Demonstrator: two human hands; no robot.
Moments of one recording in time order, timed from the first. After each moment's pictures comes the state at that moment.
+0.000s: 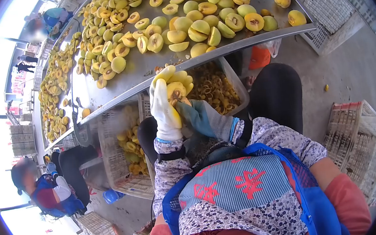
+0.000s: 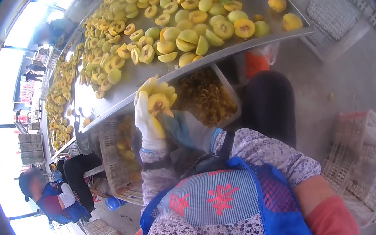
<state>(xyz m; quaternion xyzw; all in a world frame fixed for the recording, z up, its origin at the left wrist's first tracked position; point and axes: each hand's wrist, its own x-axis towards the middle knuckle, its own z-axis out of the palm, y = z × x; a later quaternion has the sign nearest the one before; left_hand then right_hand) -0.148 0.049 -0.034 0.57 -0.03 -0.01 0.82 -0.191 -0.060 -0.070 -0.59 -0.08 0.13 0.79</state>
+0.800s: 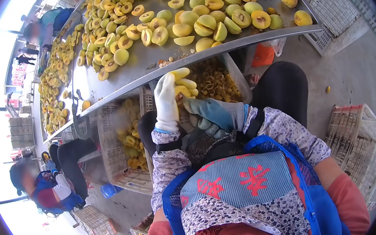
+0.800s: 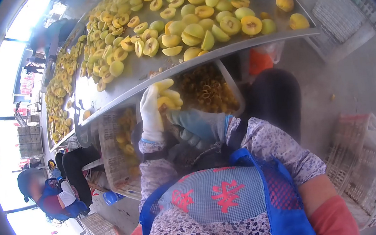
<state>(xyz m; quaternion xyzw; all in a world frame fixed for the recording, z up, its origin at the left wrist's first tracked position) -0.135 0.072 -0.044 0.64 0.01 -0.11 0.76 -0.174 -0.092 -0.041 -0.32 0.03 0.59 0.74</state>
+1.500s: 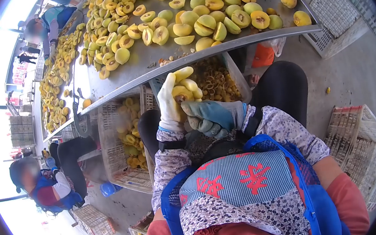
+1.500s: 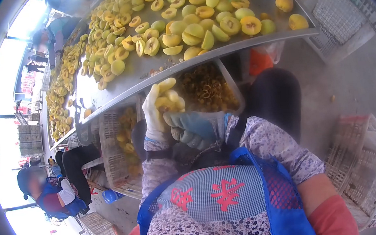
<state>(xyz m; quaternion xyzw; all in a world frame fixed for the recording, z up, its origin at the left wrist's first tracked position) -0.144 0.061 -0.040 0.57 0.04 -0.17 0.80 -0.162 -0.094 -0.077 -0.13 -0.03 0.70 0.70</state>
